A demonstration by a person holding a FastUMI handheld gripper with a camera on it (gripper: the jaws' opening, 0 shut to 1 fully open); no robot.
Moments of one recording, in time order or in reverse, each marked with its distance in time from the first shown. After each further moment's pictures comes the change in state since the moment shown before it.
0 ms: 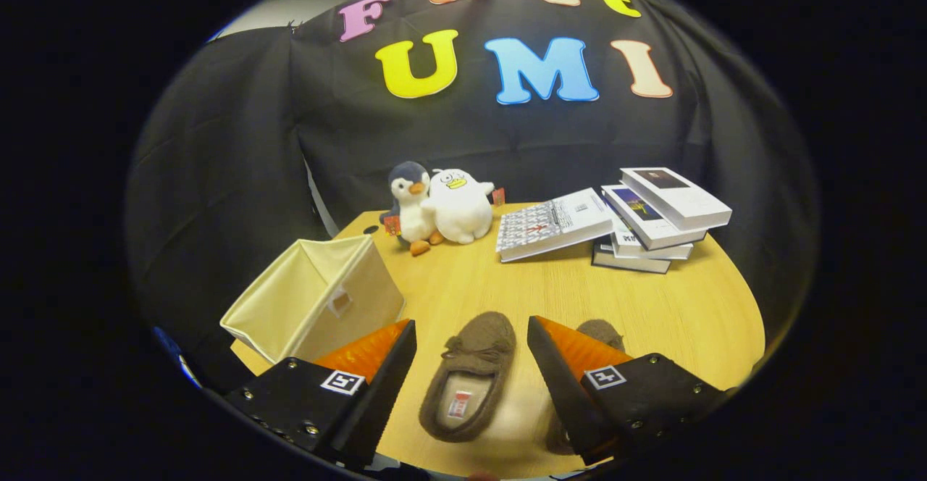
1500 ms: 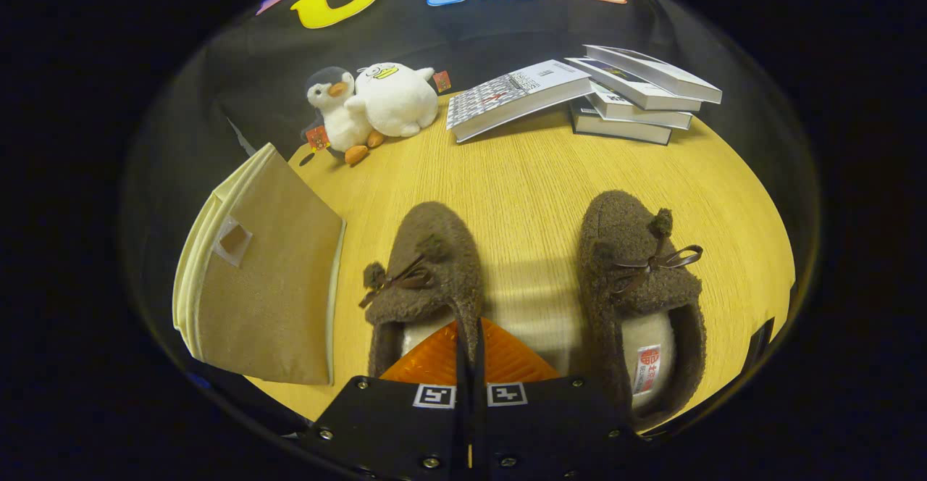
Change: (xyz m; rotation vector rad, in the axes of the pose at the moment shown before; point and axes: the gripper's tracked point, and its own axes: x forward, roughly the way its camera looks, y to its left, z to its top) arm 0.052 0.005 -0.090 0.252 0.328 -0.094
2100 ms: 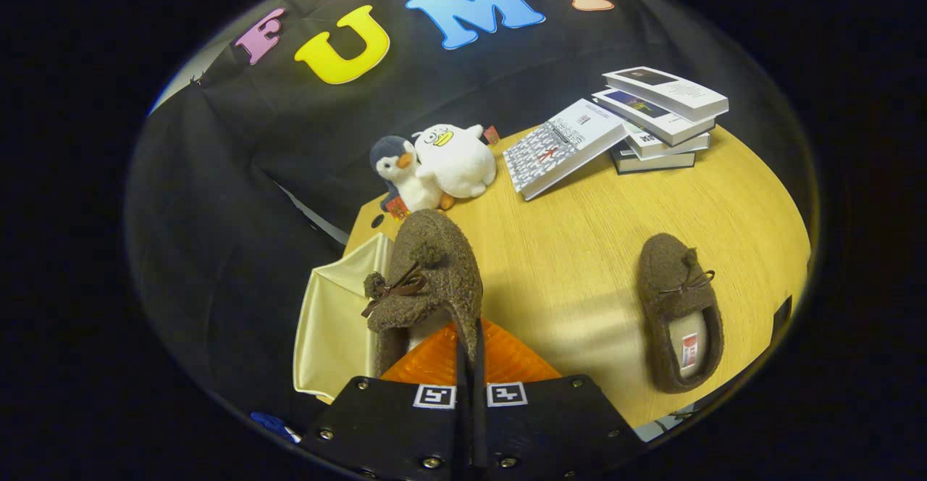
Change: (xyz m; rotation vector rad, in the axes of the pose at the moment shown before) arm -0.083 0.107 0.076 0.140 -0.124 0.213
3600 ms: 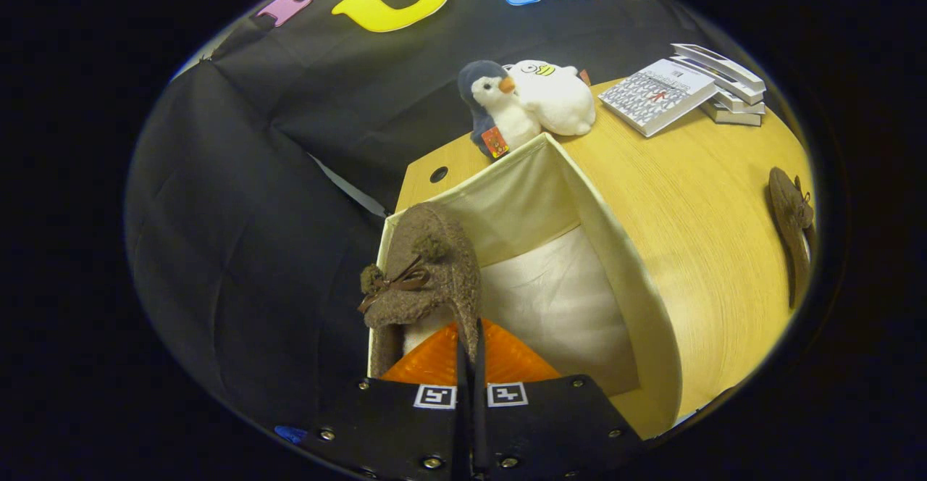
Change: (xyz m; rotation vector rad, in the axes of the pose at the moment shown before) arm 0.121 0.165 -0.110 -0.018 0.130 0.030
